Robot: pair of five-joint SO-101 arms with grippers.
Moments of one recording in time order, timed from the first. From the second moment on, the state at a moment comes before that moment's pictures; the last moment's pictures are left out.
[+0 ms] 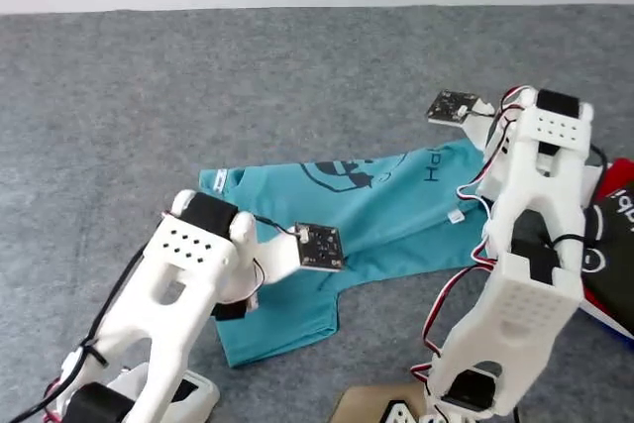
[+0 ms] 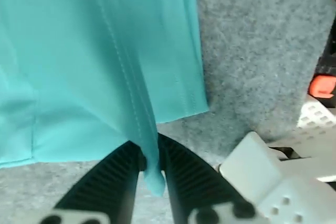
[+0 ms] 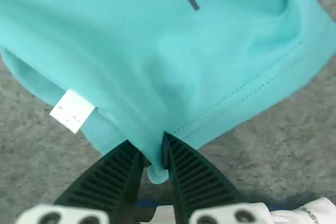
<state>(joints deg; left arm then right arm) 19.5 -23.3 39.9 98.9 -52.0 14.9 27.9 -18.3 87.9 73.9</state>
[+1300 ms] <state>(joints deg) 22.9 -23.8 42.0 98.9 -47.5 16.2 26.2 -16.2 91.6 73.3</state>
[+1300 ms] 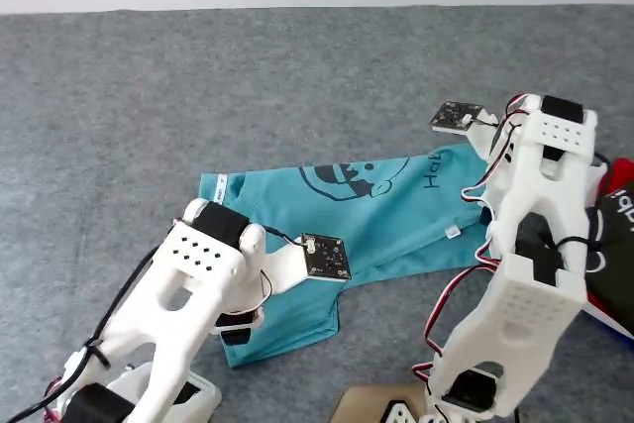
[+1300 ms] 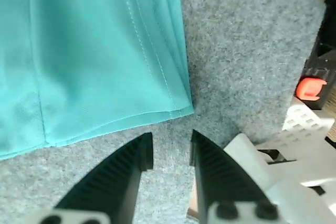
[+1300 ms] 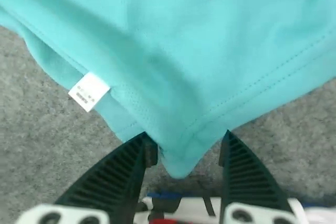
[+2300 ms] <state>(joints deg) 3.5 -23.8 44.3 74.5 -27.1 5.1 23.7 -16.3 88.1 43.5</state>
